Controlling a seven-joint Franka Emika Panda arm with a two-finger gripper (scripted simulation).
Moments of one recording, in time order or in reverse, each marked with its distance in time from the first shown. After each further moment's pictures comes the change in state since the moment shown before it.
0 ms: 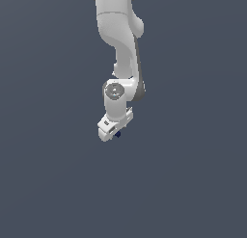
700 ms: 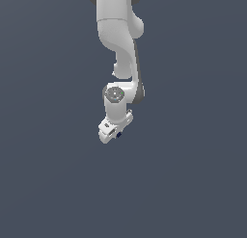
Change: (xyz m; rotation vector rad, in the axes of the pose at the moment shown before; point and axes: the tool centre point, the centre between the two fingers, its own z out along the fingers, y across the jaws) arm 0.000 0.001 0.017 -0.001 0.000 -0.001
